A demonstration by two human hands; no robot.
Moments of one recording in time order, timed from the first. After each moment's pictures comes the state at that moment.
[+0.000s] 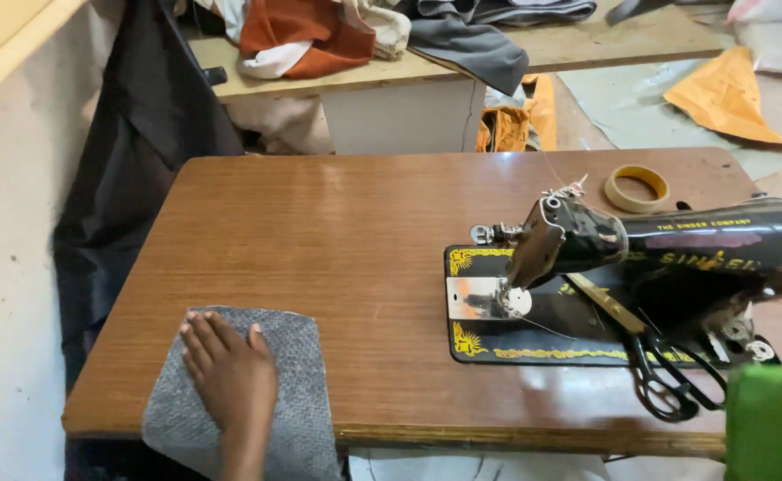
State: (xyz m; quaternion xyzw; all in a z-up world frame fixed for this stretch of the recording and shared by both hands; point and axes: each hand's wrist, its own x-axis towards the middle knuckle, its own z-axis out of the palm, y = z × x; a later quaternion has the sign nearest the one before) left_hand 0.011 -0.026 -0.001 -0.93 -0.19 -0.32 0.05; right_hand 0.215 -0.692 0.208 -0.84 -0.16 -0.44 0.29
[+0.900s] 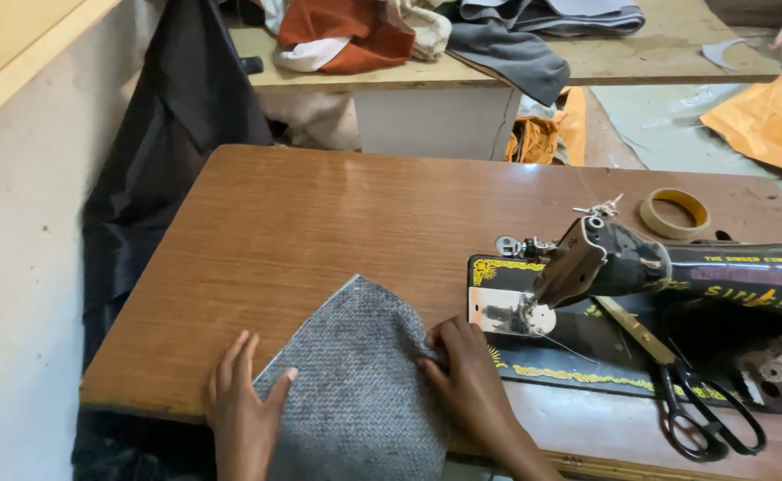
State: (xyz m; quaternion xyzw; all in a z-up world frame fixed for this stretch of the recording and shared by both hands) left_hand -0.045 -0.025 0.000 -0.90 -0.14 -0.30 -0.27; right_hand 0.044 -0.339 0.013 -0.90 -0.21 -0.03 0.37
